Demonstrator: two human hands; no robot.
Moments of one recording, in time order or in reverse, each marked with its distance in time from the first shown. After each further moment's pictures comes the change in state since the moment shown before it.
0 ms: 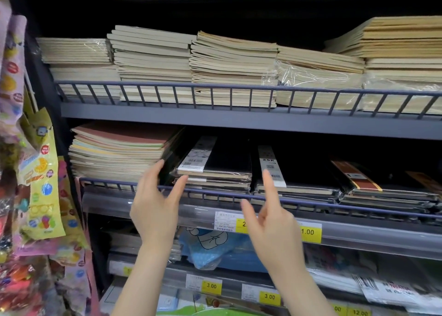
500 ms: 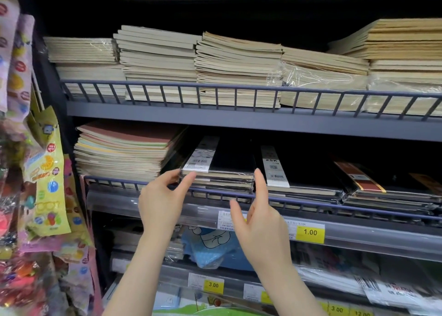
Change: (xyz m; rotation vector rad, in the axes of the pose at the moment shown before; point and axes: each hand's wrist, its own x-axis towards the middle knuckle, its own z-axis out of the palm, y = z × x) left_hand 0.013 -0.008 0.005 -0.012 -0.170 -0.176; right_hand 0.001 -0.019 0.014 -0.021 -0.047 0.031
